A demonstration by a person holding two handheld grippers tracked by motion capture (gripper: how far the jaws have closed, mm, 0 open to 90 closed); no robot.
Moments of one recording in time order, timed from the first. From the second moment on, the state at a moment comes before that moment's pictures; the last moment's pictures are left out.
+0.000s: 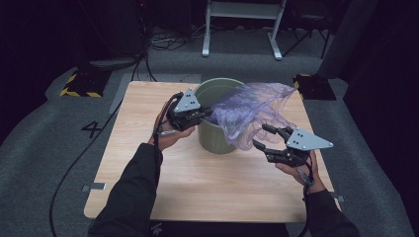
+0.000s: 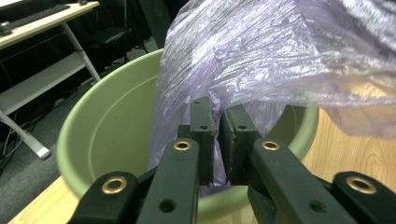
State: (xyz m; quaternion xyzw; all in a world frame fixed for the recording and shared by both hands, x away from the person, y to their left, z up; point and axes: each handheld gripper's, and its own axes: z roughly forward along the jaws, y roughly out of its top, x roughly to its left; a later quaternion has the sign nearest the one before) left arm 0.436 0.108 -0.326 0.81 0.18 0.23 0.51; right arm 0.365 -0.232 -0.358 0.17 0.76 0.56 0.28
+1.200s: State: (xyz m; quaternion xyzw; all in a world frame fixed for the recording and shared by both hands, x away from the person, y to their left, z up) left arm 0.392 0.048 -0.314 0.82 0.12 0.17 0.54; right arm 0.374 -0.202 -0.368 0.14 0.76 0.58 0.25
